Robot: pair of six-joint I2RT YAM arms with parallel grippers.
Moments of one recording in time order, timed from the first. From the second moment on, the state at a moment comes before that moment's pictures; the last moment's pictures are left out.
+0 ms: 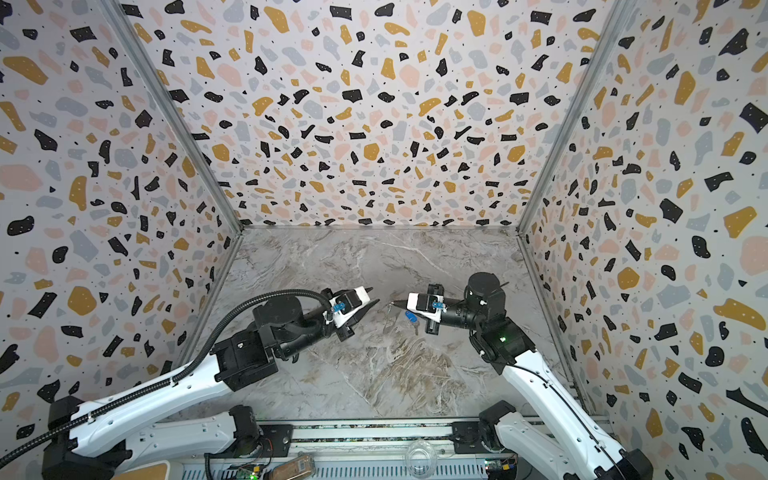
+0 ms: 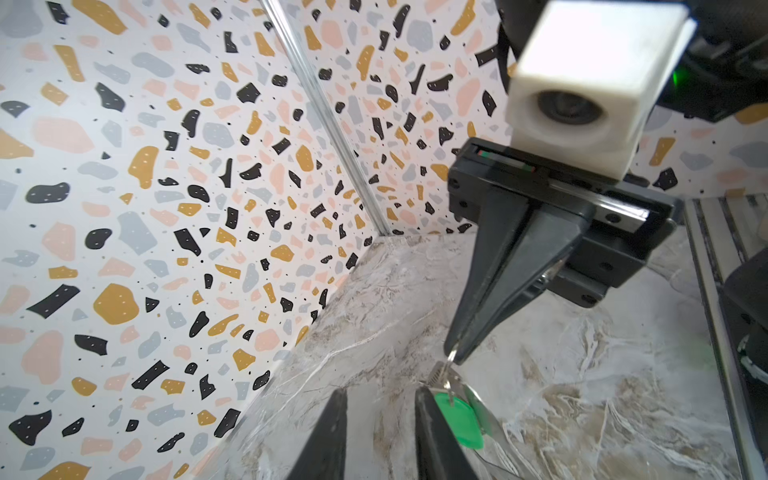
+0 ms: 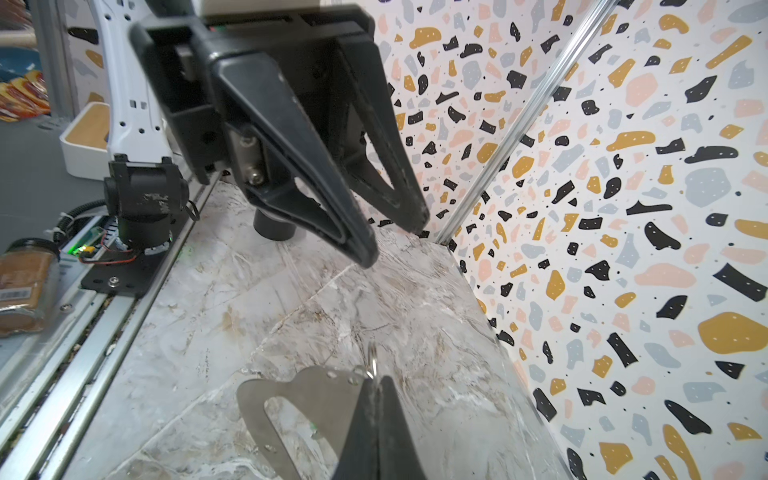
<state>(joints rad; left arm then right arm) -1.02 0.99 0.91 0.03 -0.06 0.38 0.48 0.88 0.80 -0.07 -0.89 -0.57</state>
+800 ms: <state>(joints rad) -1.00 1.00 0.83 0.16 0.14 0.30 0.48 0.92 0.76 0.18 -1.08 -0.35</state>
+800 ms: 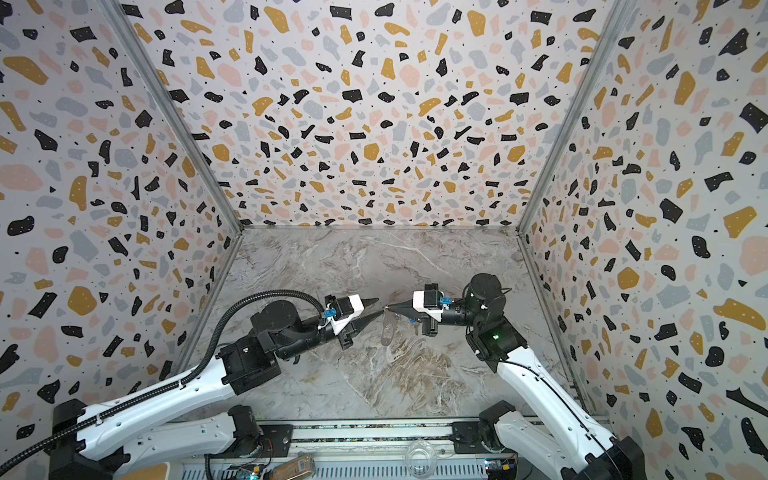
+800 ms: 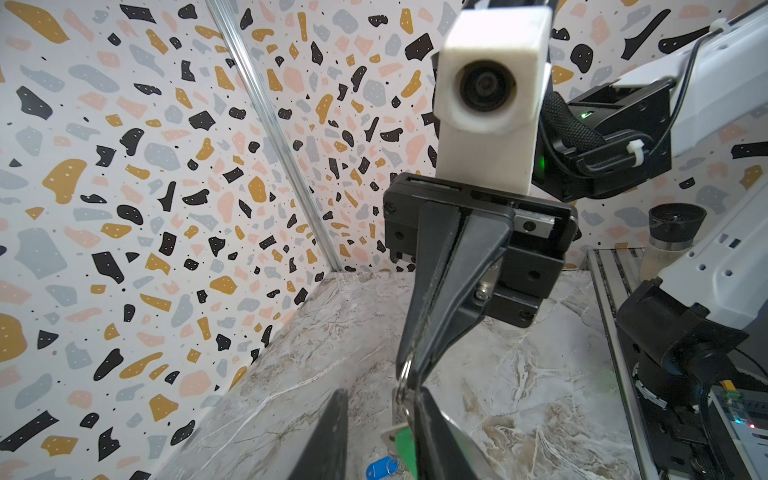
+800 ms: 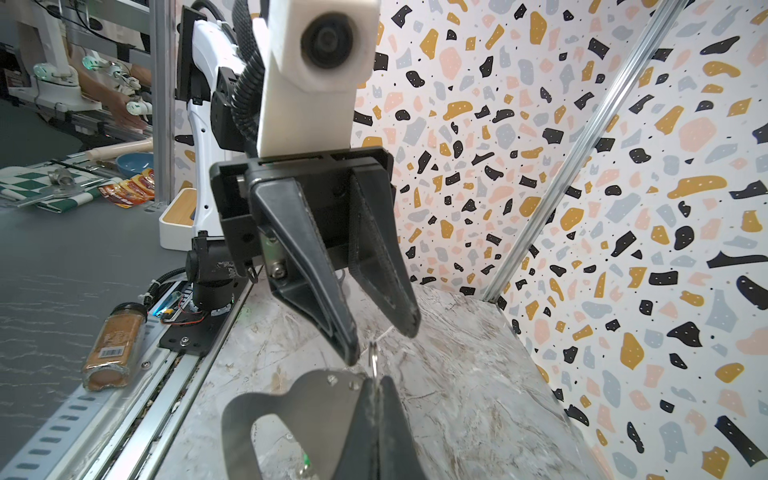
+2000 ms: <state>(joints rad) -1.00 1.07 0.95 0.00 0.18 0.31 0.47 0.87 0.76 0.07 -0.91 -0.48</state>
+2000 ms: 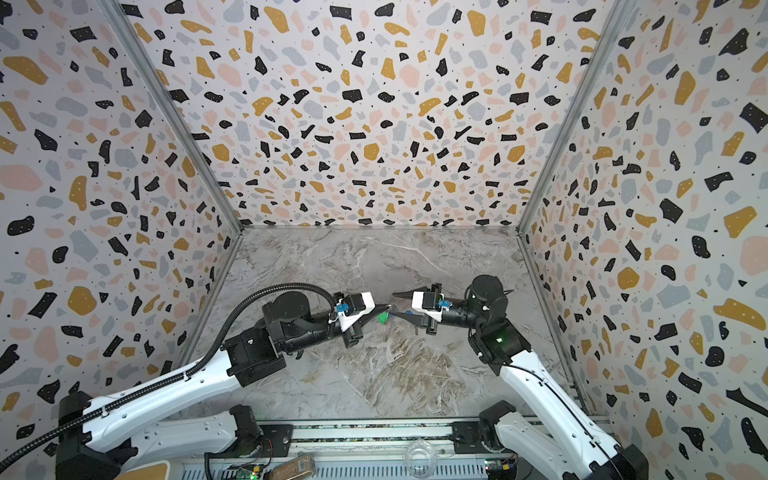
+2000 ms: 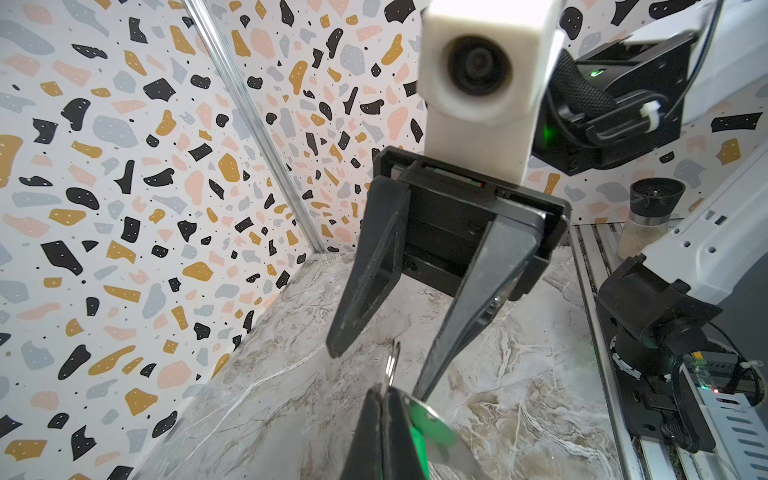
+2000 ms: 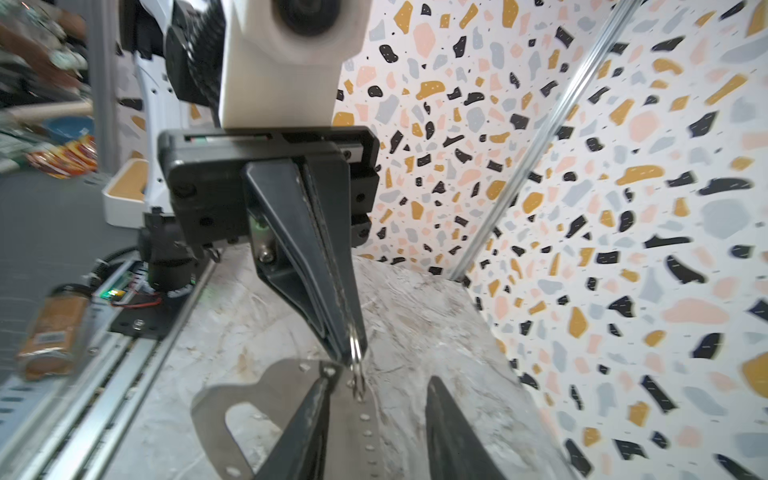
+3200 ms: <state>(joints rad) -1.00 1.29 1.31 -0.56 0.12 0.43 0.47 0.89 0.89 -0.32 -0.85 -0.71</state>
